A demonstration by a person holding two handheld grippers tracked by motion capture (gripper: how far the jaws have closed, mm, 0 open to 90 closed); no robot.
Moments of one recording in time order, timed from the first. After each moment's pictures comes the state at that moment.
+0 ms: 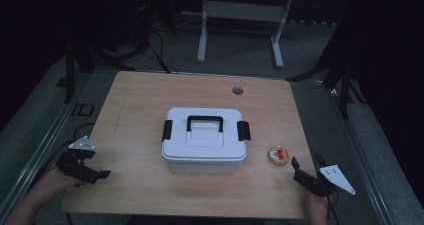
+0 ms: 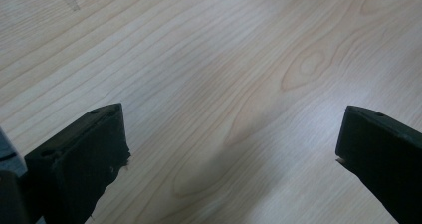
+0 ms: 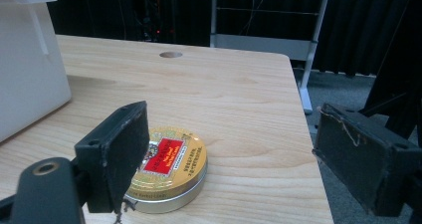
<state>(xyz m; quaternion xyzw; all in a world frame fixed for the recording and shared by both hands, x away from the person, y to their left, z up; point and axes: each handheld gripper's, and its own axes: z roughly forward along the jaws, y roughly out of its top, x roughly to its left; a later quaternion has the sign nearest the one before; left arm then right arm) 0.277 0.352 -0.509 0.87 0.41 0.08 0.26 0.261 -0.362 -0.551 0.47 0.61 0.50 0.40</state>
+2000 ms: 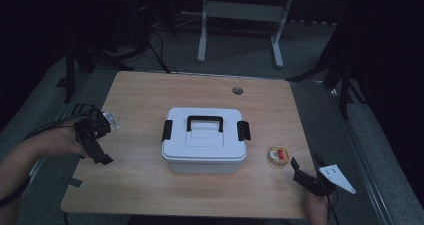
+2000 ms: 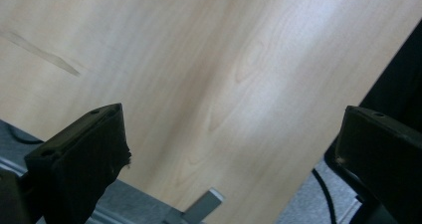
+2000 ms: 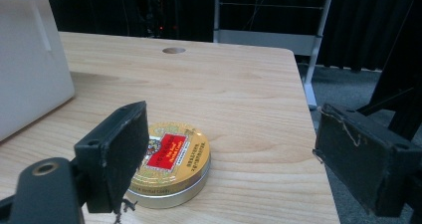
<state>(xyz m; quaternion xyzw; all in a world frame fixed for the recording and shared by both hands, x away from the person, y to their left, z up) 0.333 0.281 -0.405 0.96 0.27 0.00 0.07 0.261 -0.362 -0.552 0.47 0.62 0.50 0.39</state>
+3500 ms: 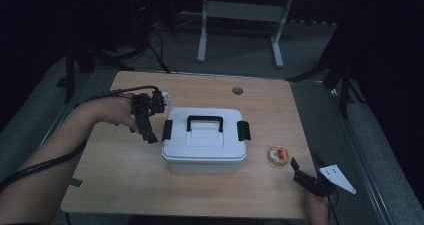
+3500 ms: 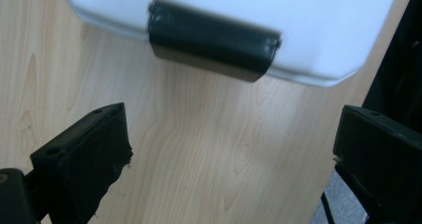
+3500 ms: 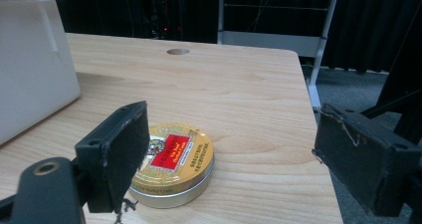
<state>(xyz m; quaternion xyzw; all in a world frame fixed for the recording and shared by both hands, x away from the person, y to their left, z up) 0.385 0.150 -0.358 0.99 0.14 -0.01 0.05 0.261 -0.363 -0.552 0.46 0.62 0.50 0.38</state>
